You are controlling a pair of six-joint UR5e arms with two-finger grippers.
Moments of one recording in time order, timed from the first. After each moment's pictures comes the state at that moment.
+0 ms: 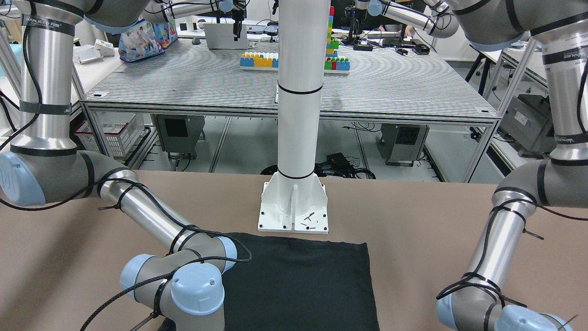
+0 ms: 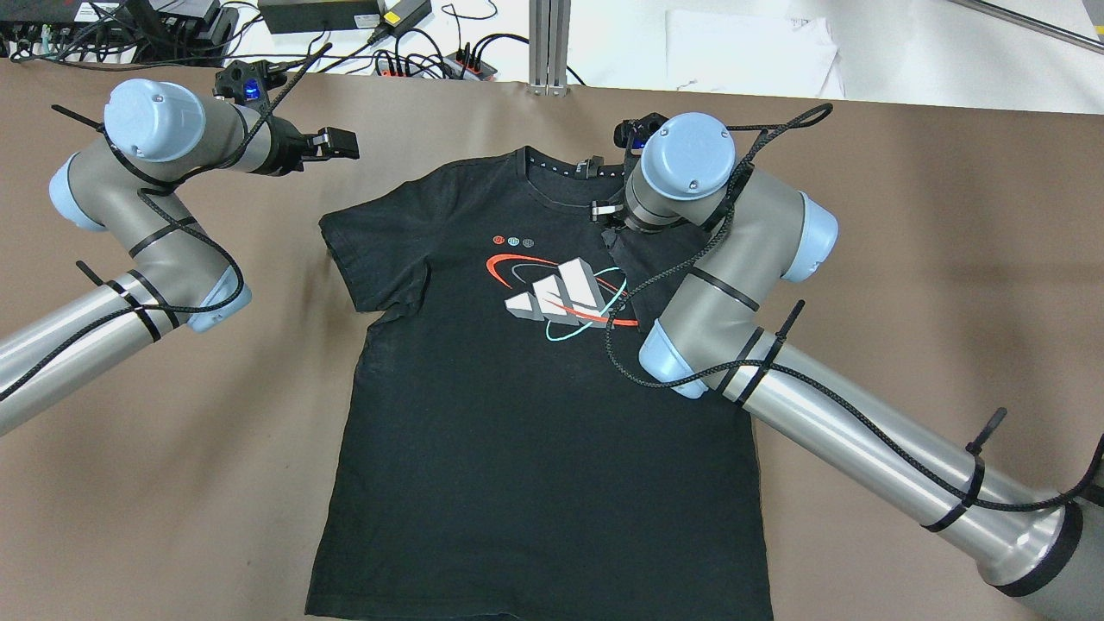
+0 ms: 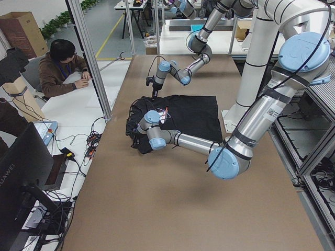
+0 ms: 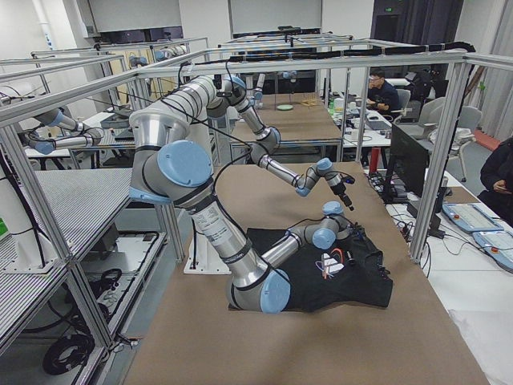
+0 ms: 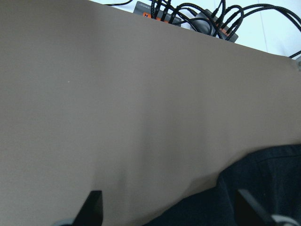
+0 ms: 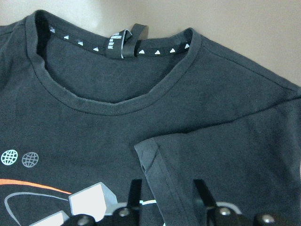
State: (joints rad) left arm -0.96 -2.21 -1.16 -2.47 -1.84 -1.22; right arm 0.77 -0.75 1.31 -1.26 1.76 1.01
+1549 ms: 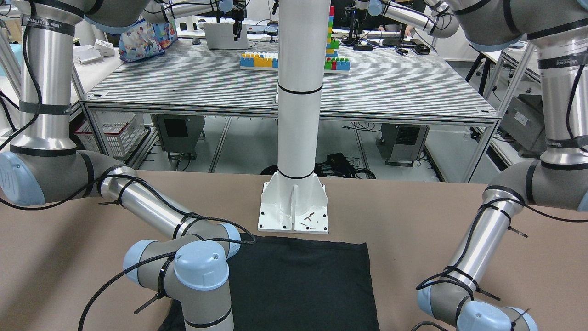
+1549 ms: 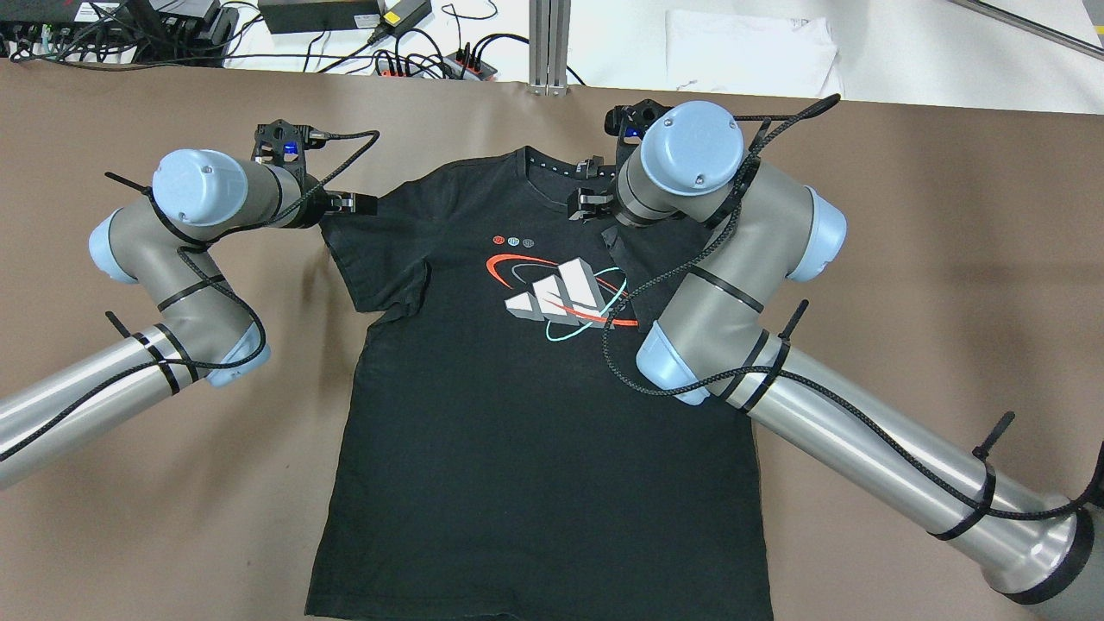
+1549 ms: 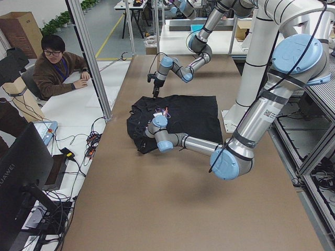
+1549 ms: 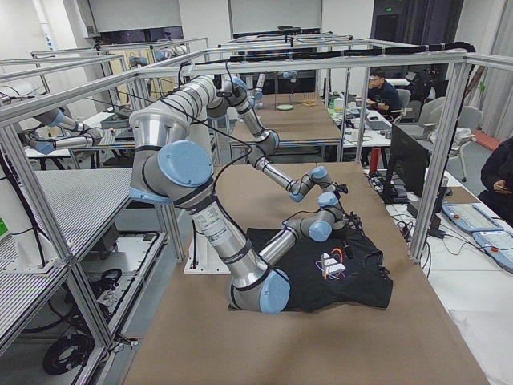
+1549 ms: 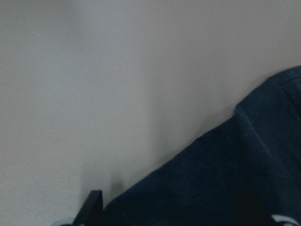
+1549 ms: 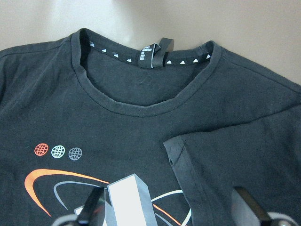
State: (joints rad) left arm -0.85 -2.18 -1.16 -2.46 -1.74 -1.04; right arm 0.77 -0.76 1.41 -1.27 1.77 1.03
